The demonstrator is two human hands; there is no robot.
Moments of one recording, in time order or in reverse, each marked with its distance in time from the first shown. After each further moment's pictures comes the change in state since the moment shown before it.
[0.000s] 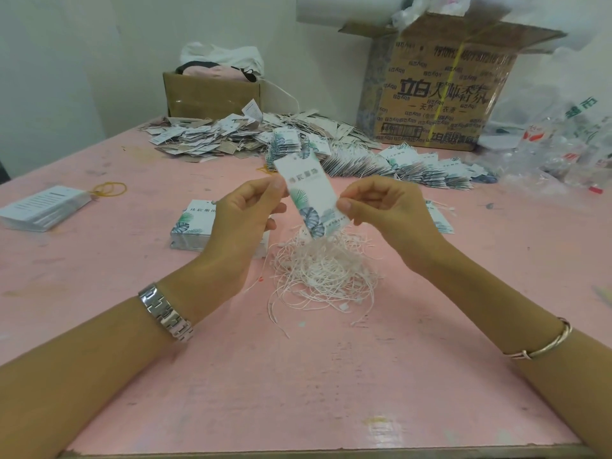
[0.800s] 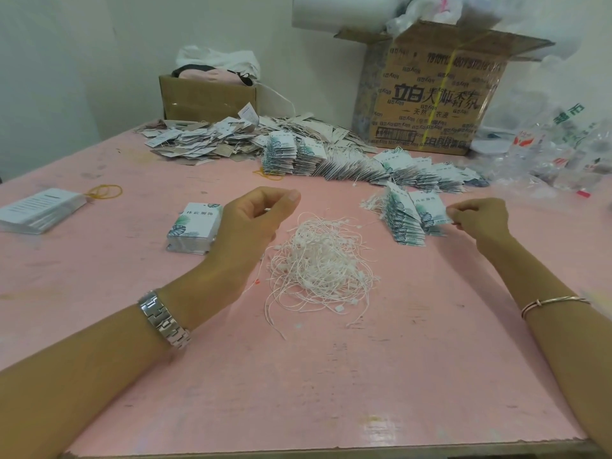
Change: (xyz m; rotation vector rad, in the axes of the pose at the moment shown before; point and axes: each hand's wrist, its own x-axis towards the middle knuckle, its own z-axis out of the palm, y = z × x) left_hand -0.007 -0.001 0.004 0.084 -0.093 0.055; right_hand 0.024 0.093 -0.173 -0.543 0.674 0.383
